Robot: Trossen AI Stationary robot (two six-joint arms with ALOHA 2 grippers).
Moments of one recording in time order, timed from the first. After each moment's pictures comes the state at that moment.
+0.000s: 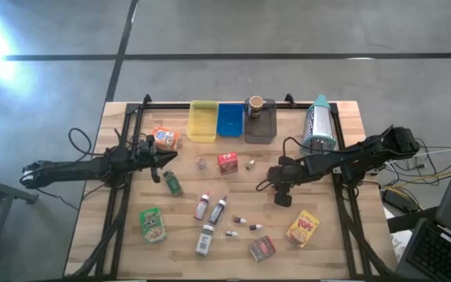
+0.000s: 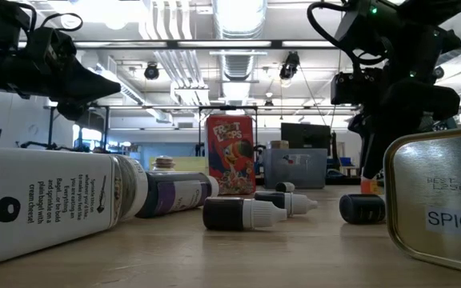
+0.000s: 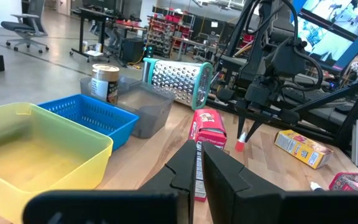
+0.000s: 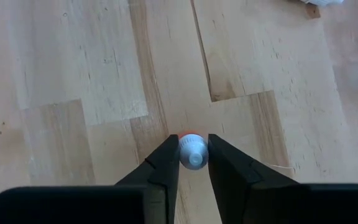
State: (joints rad) left arm 0.14 0.29 0.01 0.21 -0.13 -0.24; right arm 0.13 1.42 0.67 -0.41 0.10 0.34
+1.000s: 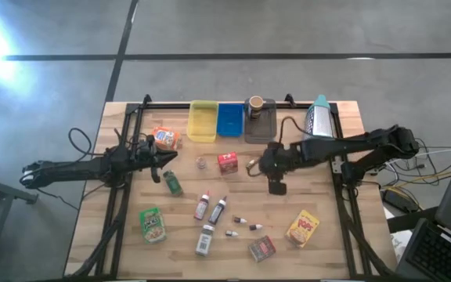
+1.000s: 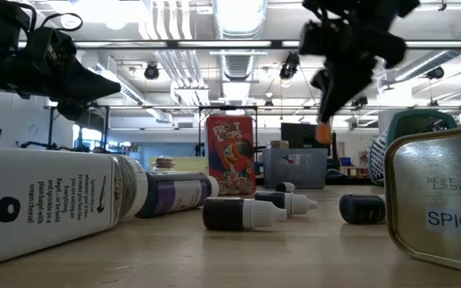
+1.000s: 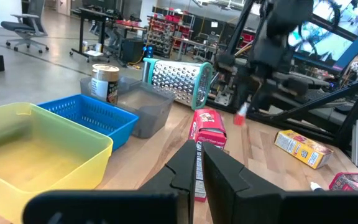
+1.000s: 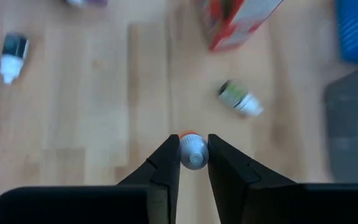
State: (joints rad) left arm 0.14 0.29 0.01 0.21 -0.13 -0.24; right arm 0.02 1.41 0.99 -0.64 0.08 0.04
